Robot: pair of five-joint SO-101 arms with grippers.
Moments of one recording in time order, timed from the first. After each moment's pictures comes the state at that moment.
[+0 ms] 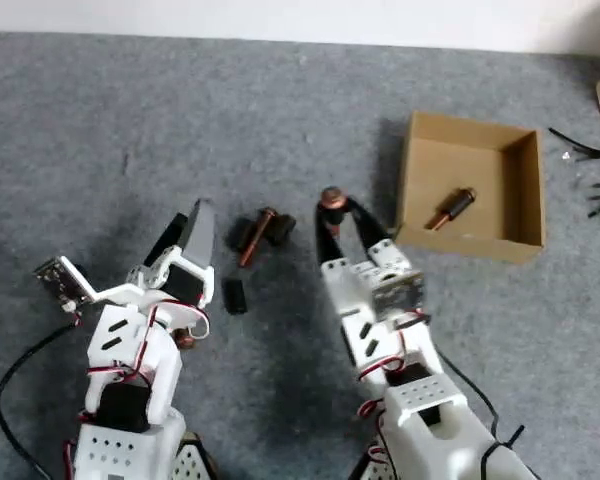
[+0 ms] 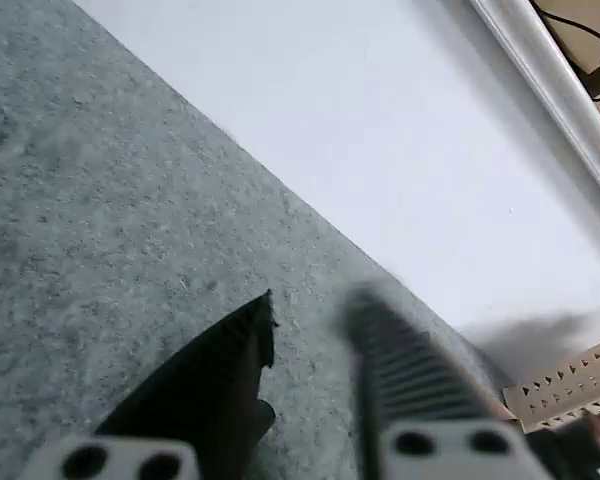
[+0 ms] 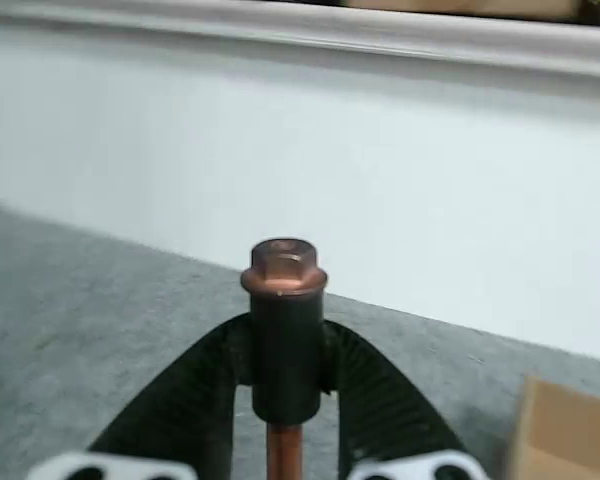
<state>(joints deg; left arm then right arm) 2.5 -103.8 95.5 24.3 49.7 -22.7 -44.8 95.4 -51.2 6.6</state>
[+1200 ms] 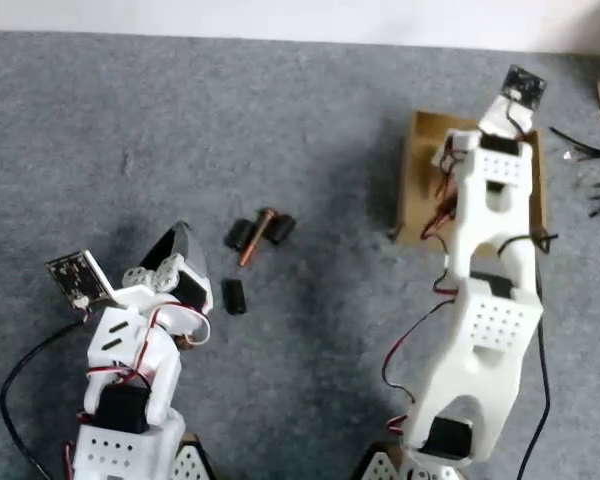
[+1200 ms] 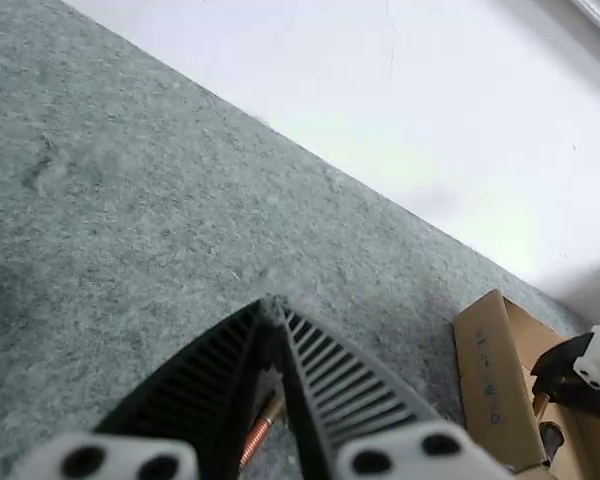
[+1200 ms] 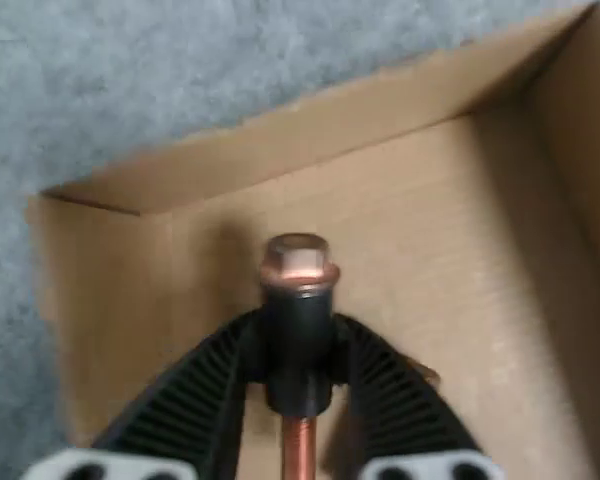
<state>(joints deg) 2.4 -103.8 96.0 29.1 38.0 5.9 39.2 -30.8 54.5 -13.6</state>
